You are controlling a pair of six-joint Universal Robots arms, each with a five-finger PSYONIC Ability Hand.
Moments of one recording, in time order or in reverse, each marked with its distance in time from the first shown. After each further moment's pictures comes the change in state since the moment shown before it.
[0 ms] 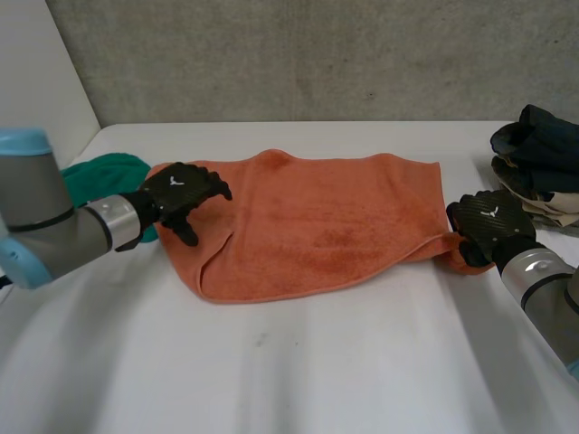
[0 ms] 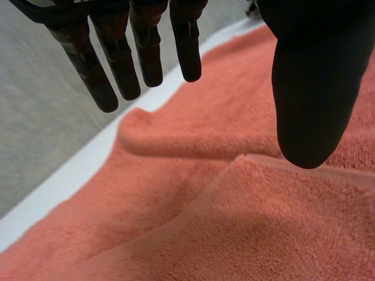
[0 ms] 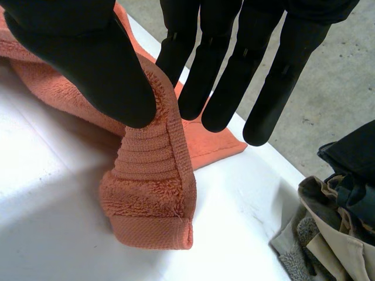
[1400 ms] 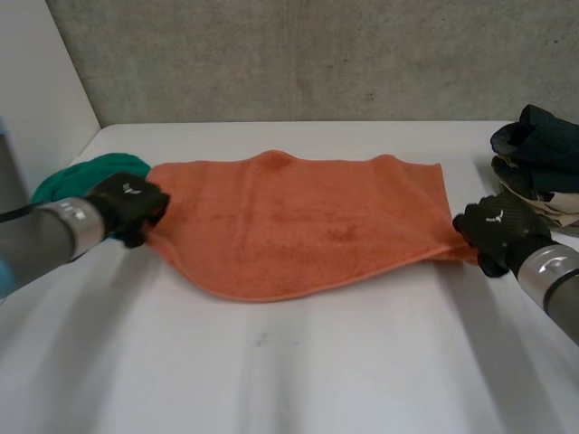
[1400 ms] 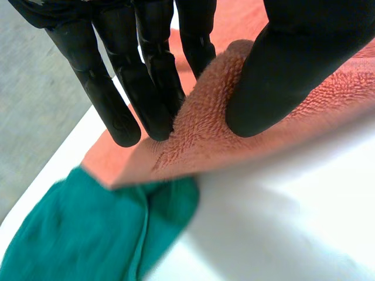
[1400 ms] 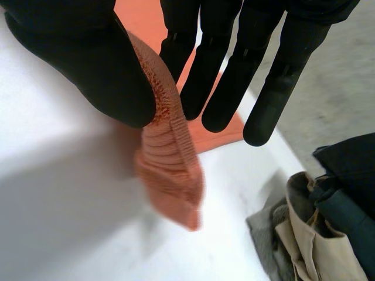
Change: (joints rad) left arm 0.027 0.287 -0.244 -0.145 -0.341 0.190; right arm -0.010 -0.117 -0.039 0.302 0.004 -0.268; left_hand 0.726 0.761 0.759 0.785 0.734; right_hand 0.000 0.000 0.000 0.000 0.000
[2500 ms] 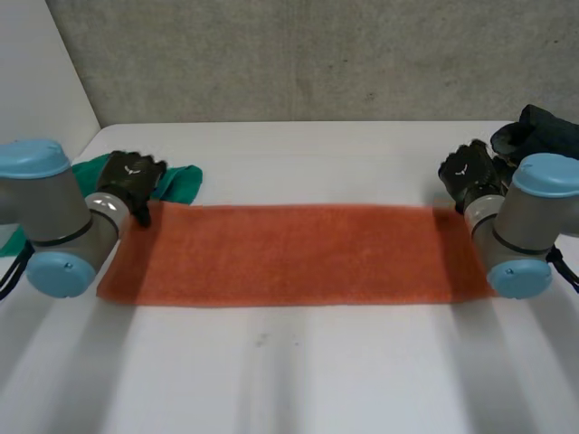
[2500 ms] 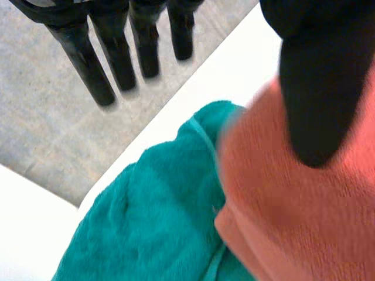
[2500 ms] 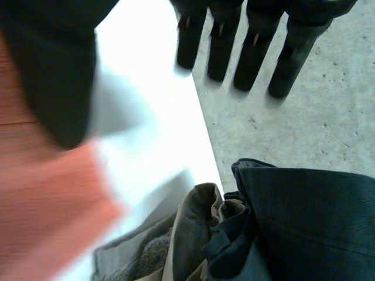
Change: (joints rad) left arm -0.079 -0.260 0.149 0.403 -0.244 -0.181; right arm 0.115 0.633 -0.684 -0.213 0.245 -0.260; left_hand -0.906 -0.821 -0.817 -0.838 -0.804; right_hand -0.787 -0.825 -0.809 -0.813 -0.801
